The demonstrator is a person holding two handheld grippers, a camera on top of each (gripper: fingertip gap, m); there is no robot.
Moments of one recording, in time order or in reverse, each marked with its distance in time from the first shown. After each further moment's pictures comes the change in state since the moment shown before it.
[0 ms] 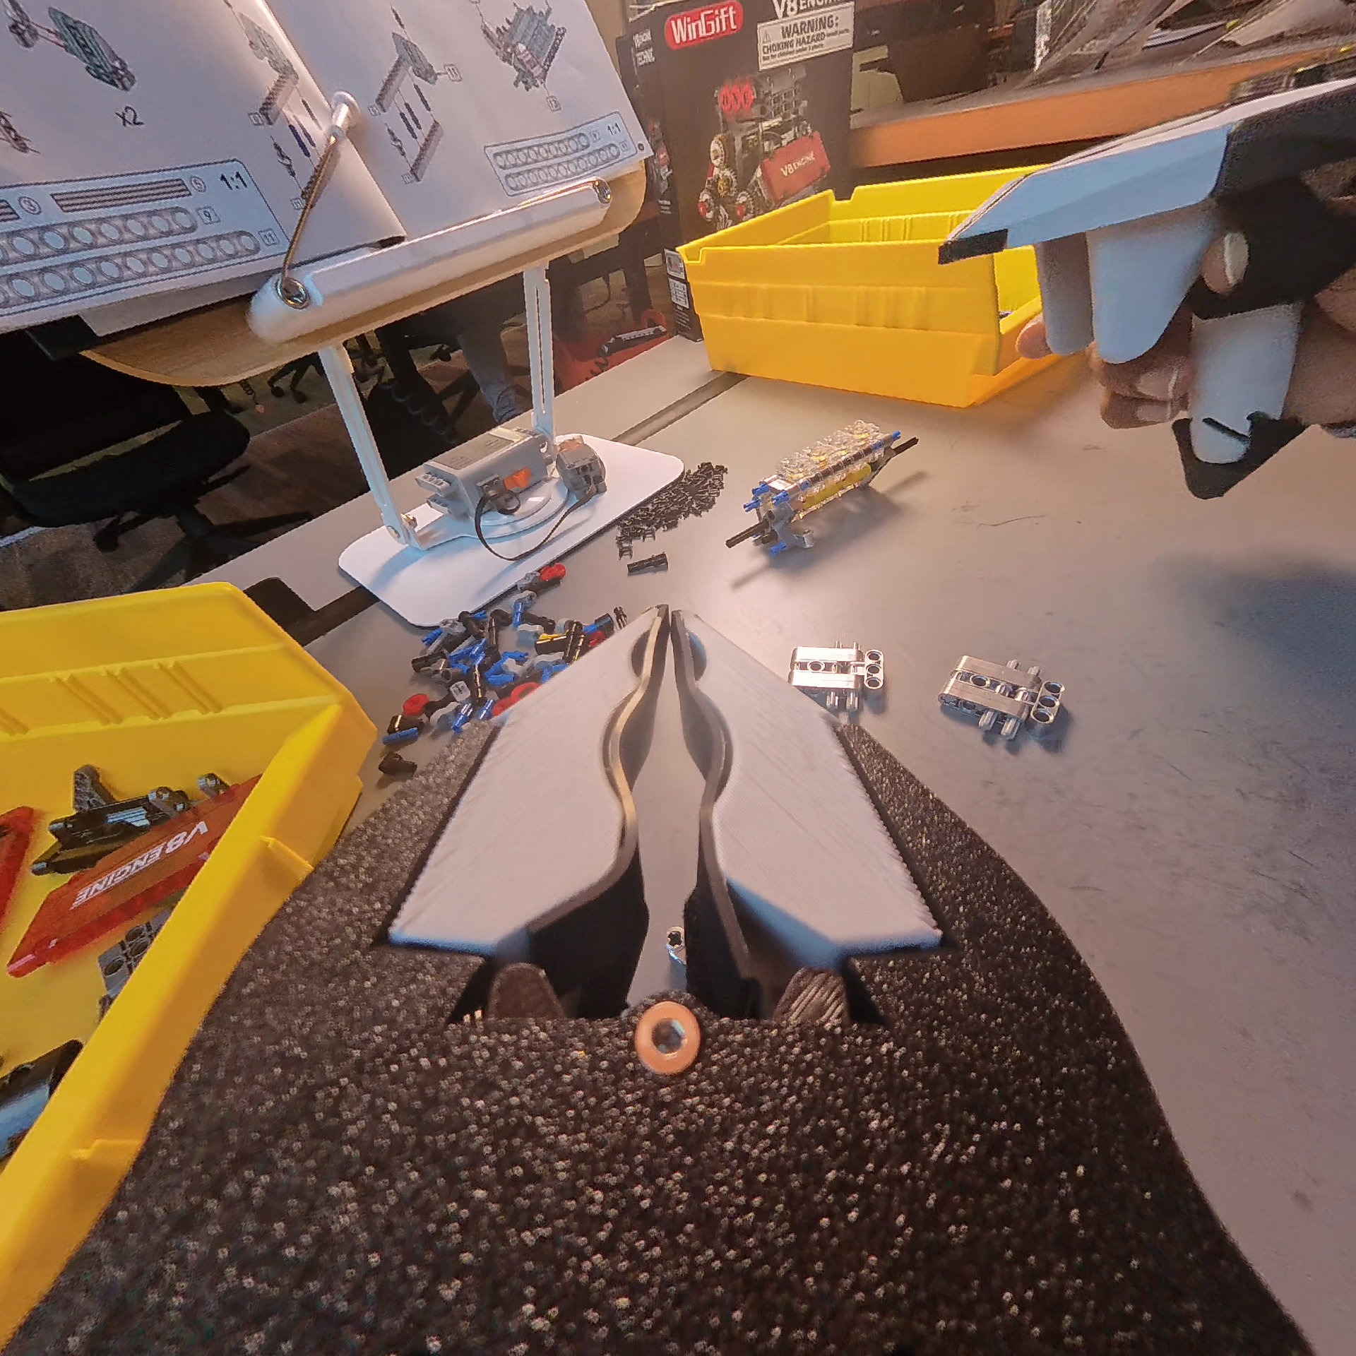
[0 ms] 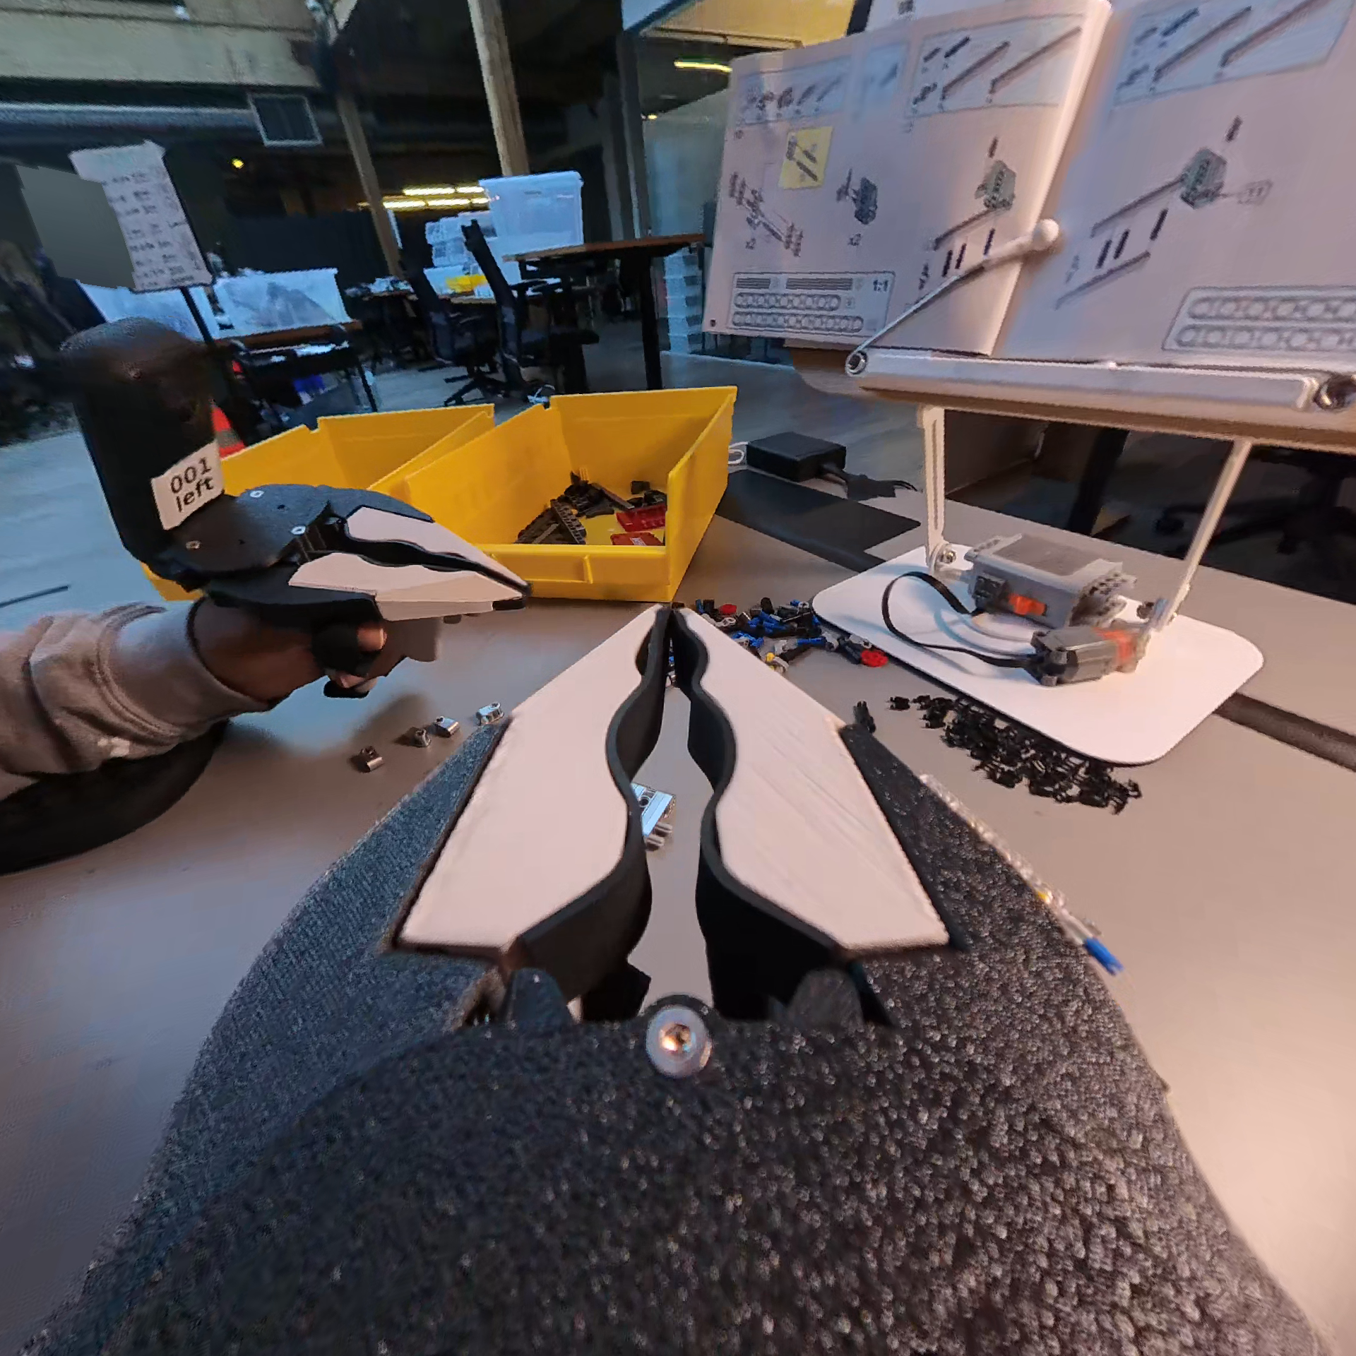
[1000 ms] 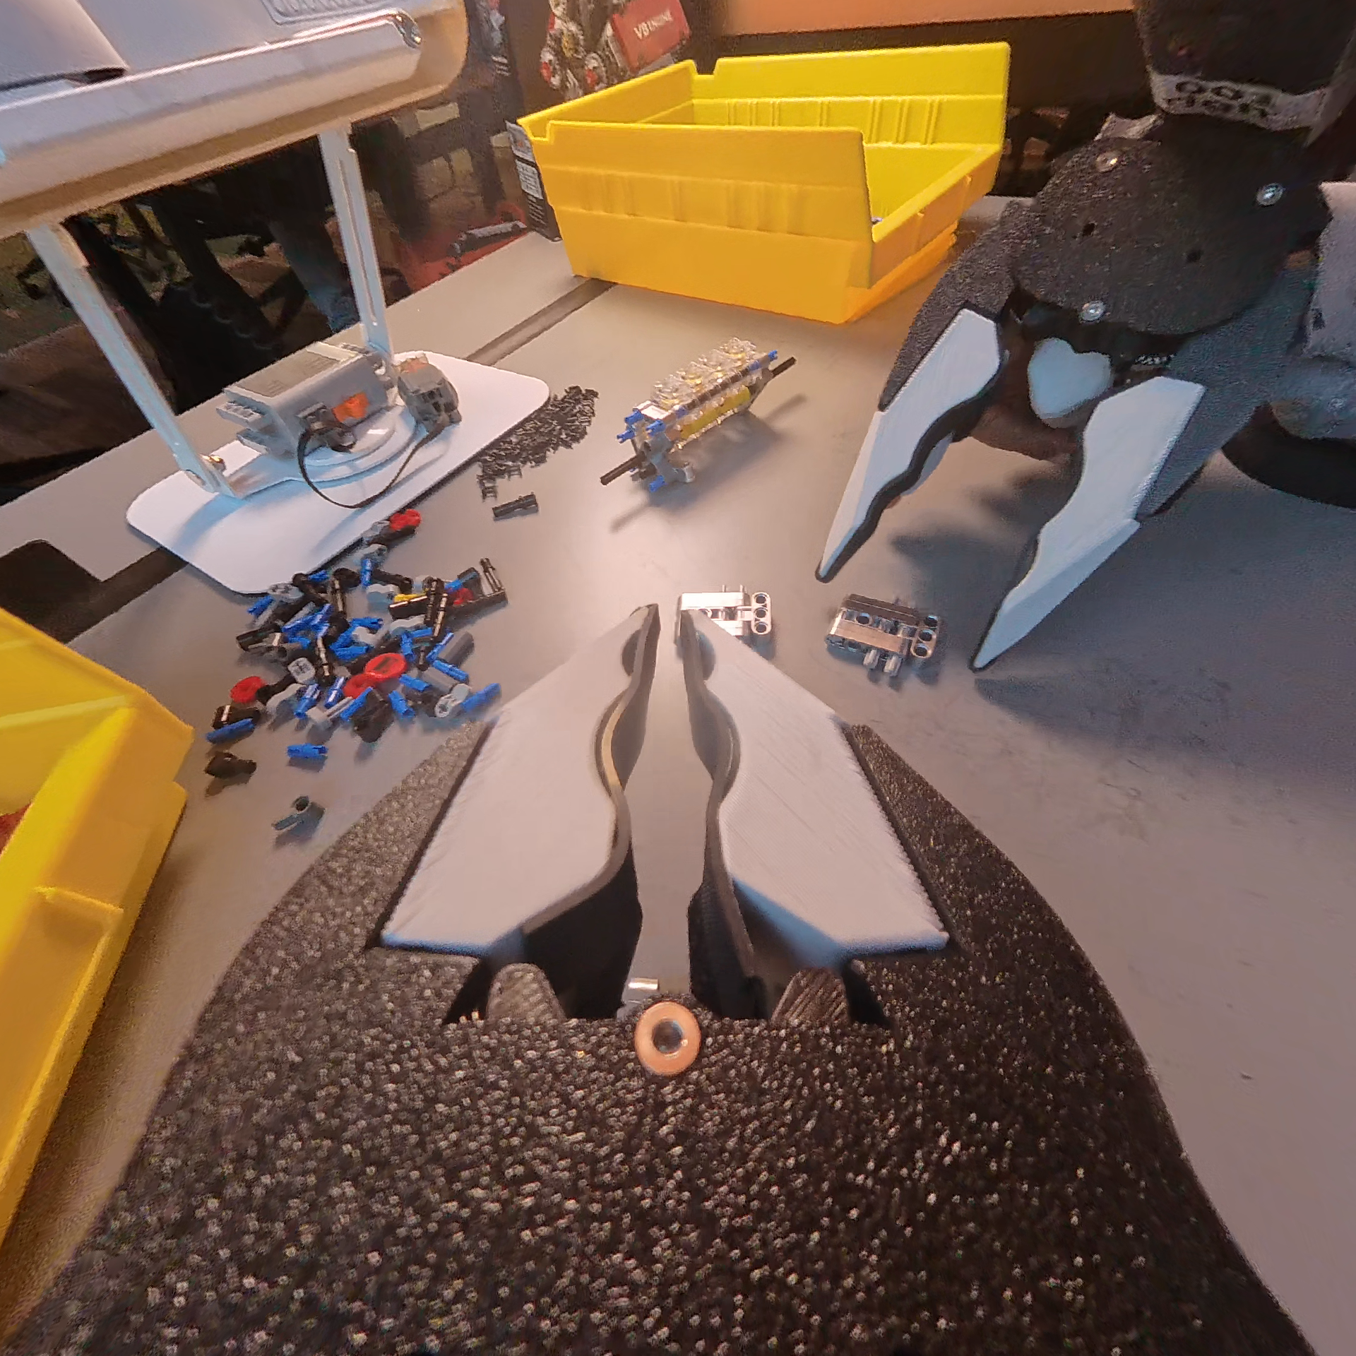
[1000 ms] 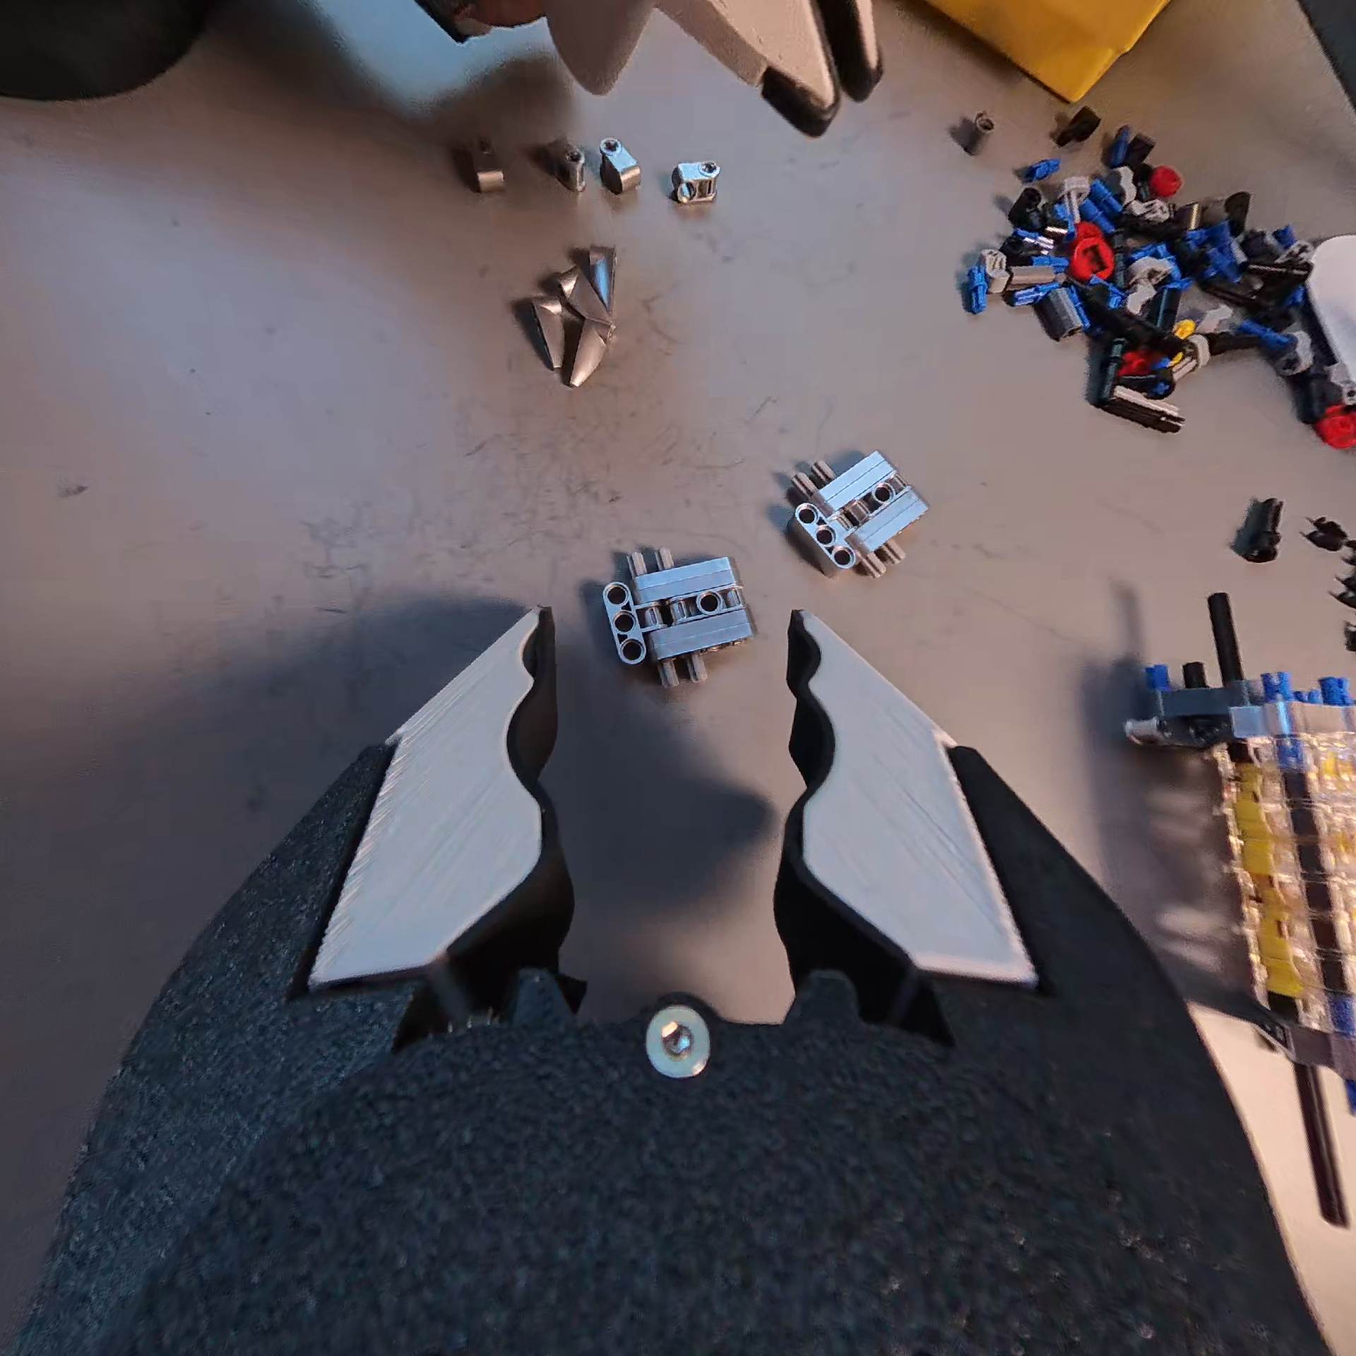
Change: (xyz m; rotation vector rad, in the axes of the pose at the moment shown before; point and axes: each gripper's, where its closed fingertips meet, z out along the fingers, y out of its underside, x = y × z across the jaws) left arm 0.034 0.018 0.006 -0.116 0.181 -0.025; right arm -0.056 0.142 -0.002 -0.684 -0.335 -0.365
